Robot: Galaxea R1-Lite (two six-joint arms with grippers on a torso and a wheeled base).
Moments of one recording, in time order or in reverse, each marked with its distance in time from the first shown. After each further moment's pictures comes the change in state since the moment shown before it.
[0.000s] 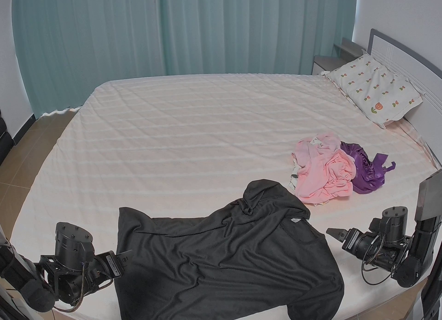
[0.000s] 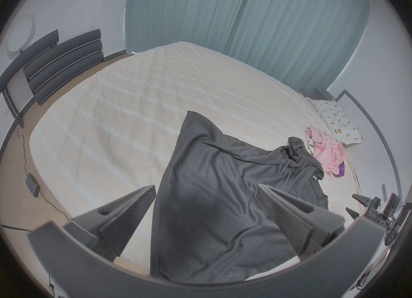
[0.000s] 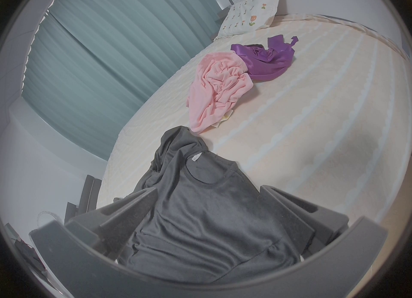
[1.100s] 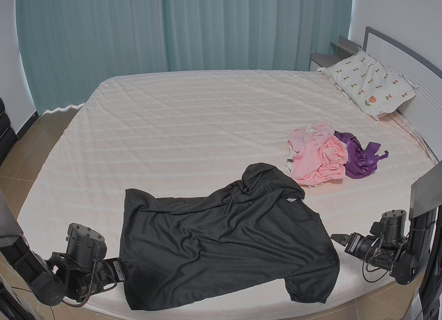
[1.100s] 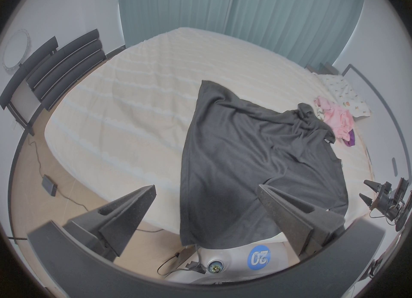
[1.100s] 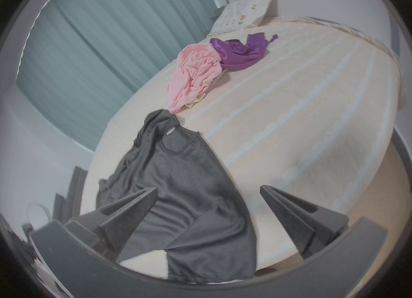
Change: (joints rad) left arm 0.033 0.115 -0.047 0.076 -0.031 0.074; right arm -0.101 0.124 0.000 -0.043 0.030 -0.118
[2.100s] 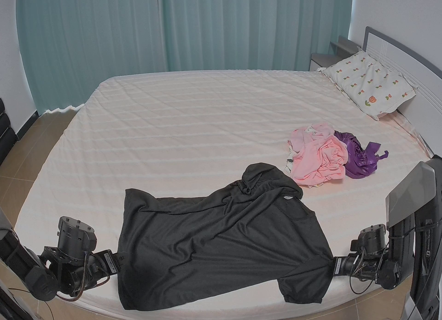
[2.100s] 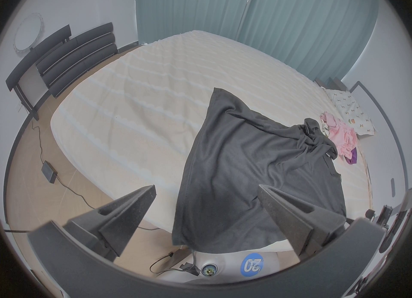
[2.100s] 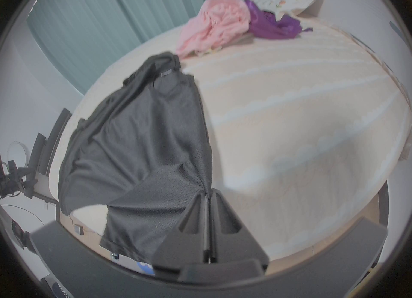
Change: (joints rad) left arm 0.067 -0.057 -0.018 0.041 -0.007 -0.045; right arm 0.073 0.194 -0.060 0.069 -0.017 -0.261
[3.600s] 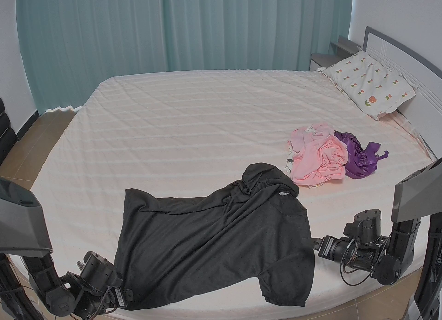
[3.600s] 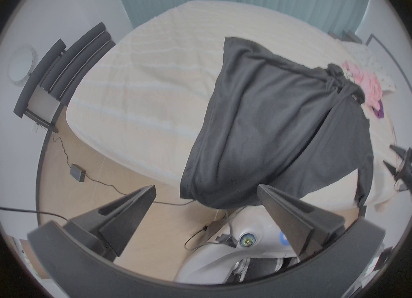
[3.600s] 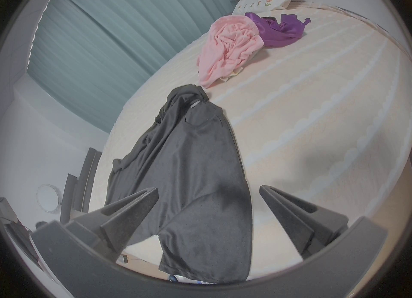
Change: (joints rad) left arm -0.140 0.237 0.124 -0.025 0.074 -0.044; right arm 0.130 -0.185 -0.114 0.094 0.017 0.337
